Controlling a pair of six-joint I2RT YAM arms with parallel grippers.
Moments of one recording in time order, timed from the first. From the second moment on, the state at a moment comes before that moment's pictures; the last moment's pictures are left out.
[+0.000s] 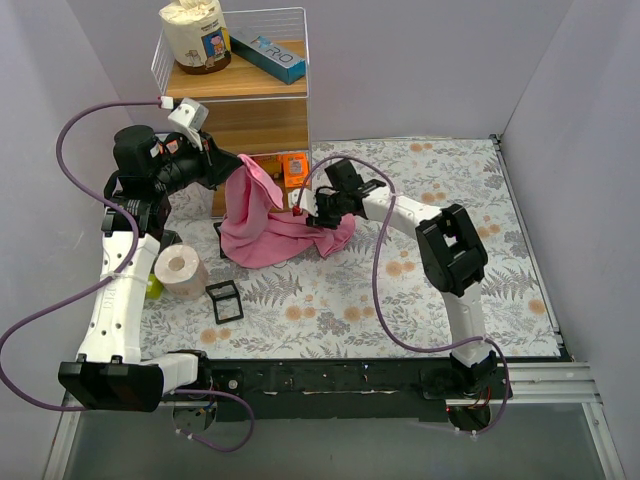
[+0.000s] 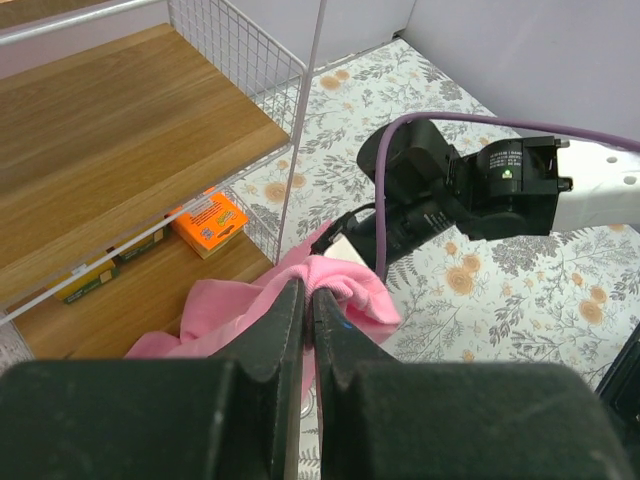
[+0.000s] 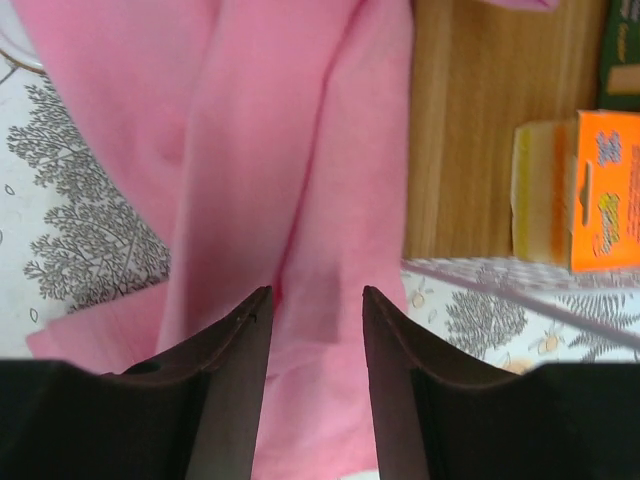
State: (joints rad) left arm -0.05 1.20 1.43 -0.42 0.69 -0.04; right arm 0.62 2.12 1.63 -0.37 -0.49 -1.00
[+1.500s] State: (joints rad) left arm -0.04 1.20 1.42 -0.34 0.67 -0.04; right arm 0.47 1.81 1.65 -0.37 -0.27 -0.79
